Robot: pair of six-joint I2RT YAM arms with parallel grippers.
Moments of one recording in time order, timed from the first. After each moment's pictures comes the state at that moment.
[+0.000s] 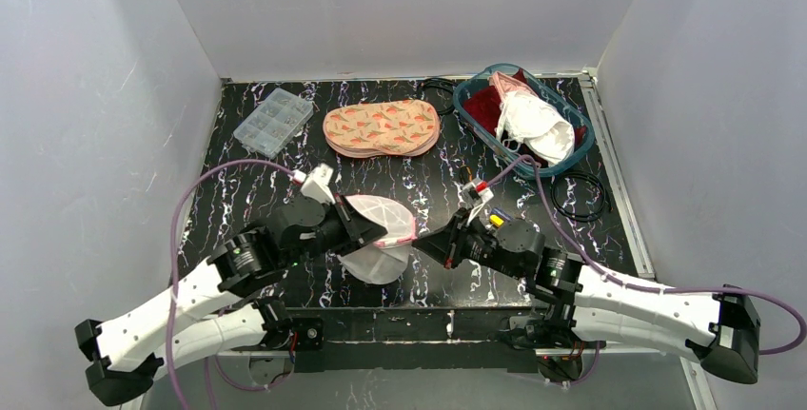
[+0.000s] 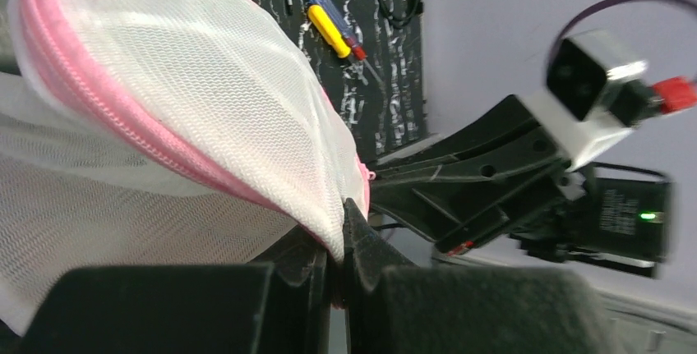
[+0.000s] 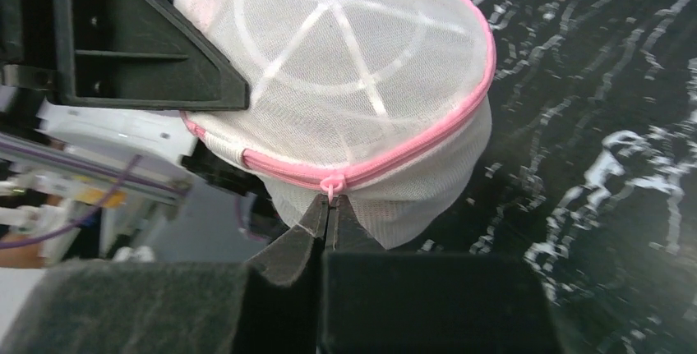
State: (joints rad) left arm -0.99 0.71 0.87 -0.62 -0.14 -1.18; right arm 1.17 0.78 0.46 0.24 0.05 0.77
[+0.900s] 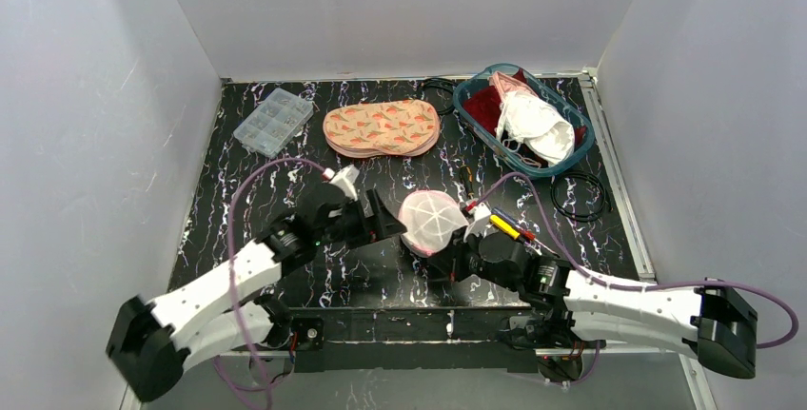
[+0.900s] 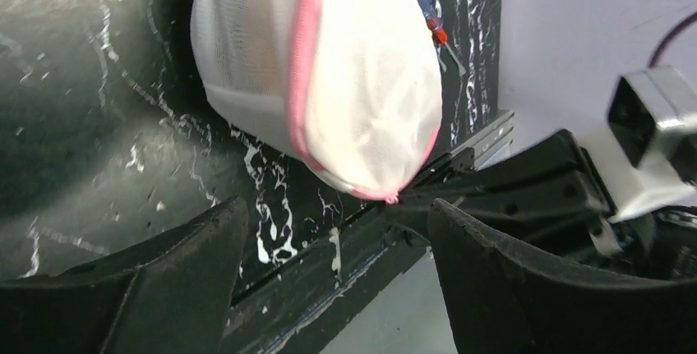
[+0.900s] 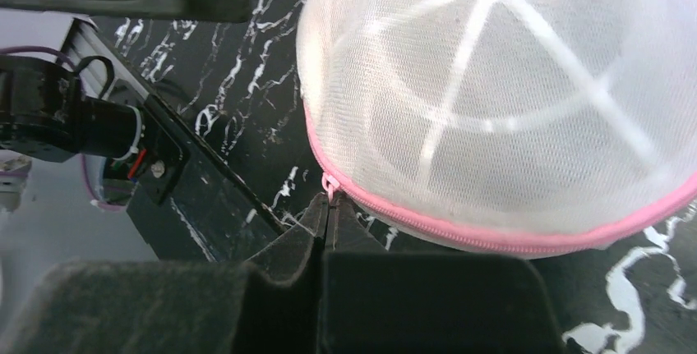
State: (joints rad) left arm -0.74 1.03 0.63 -0.18 0.21 -0.92; right arm 1.18 0.80 0.35 0.04 0.18 0.69
